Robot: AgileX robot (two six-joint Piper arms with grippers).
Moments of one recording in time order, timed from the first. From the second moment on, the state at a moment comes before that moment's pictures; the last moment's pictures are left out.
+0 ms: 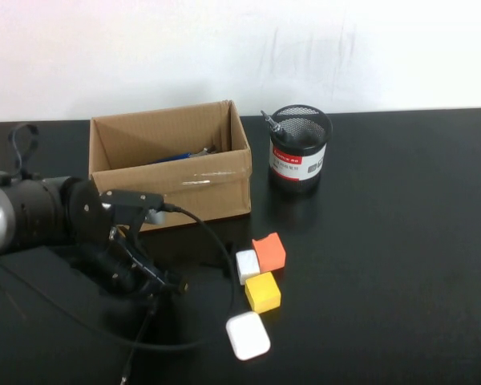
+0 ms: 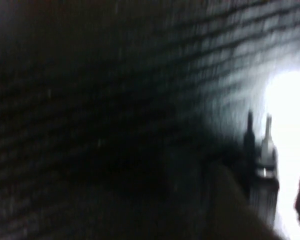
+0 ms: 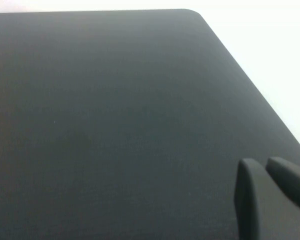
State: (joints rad) right arm -0.13 -0.03 0.03 -0.17 0.33 0.13; left arm -0.41 1.78 -0.94 -0.31 0.57 0.25
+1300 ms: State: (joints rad) right arm -0.13 -0.03 0.03 -0.17 0.33 0.13; left arm -0.68 1.83 -1.50 -0.35 0.03 0.61
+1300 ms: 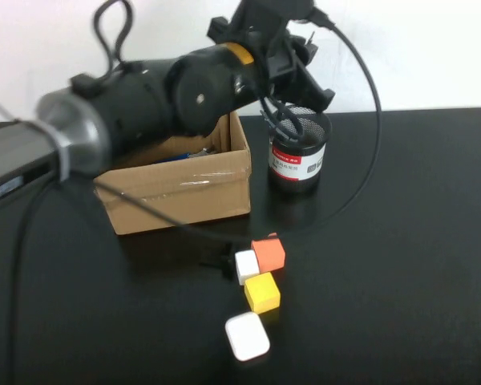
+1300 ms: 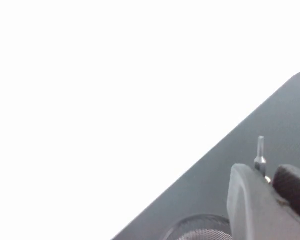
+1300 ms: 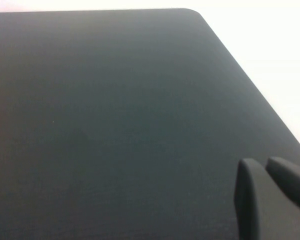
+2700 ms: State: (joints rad) right arm -0.13 -0.03 0.03 -0.17 0.33 0.13; left arm -0.53 2.03 -1.86 -1.14 0.39 1.32
